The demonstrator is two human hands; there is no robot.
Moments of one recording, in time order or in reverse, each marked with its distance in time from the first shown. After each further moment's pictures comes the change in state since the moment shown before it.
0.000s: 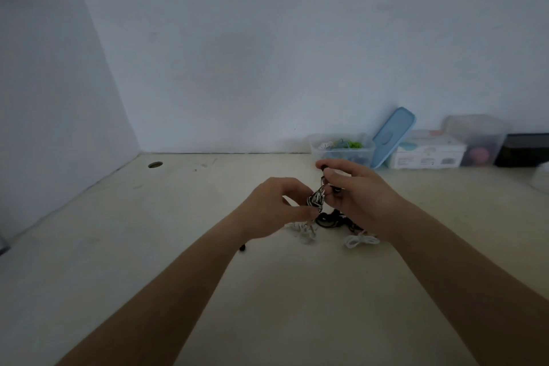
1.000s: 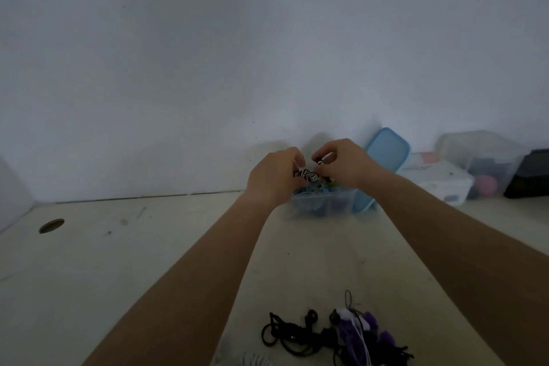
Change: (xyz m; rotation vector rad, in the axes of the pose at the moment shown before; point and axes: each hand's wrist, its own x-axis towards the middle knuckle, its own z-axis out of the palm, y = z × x) left_hand 0.274 -0.047 0.024 0.488 0.147 0.038; right_hand 0.218 -0.060 -0.126 -1.137 0.283 -0.108
